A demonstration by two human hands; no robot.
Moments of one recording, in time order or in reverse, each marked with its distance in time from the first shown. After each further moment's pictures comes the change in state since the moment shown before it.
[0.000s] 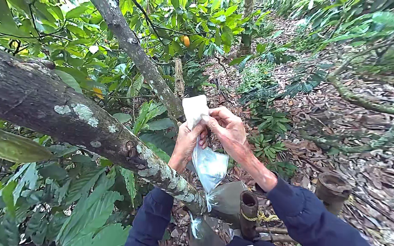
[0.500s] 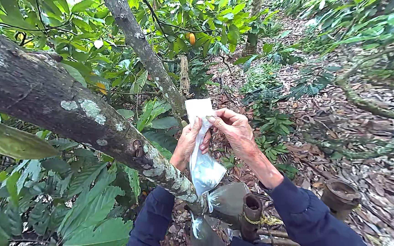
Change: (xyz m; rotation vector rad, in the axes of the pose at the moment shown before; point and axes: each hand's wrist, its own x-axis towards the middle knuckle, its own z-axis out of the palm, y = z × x) left_hand -0.005 -0.002 -0.019 -0.092 -0.130 -0.099; right_hand 0.009 0.014 -0.001 0.236 -0.106 0.042
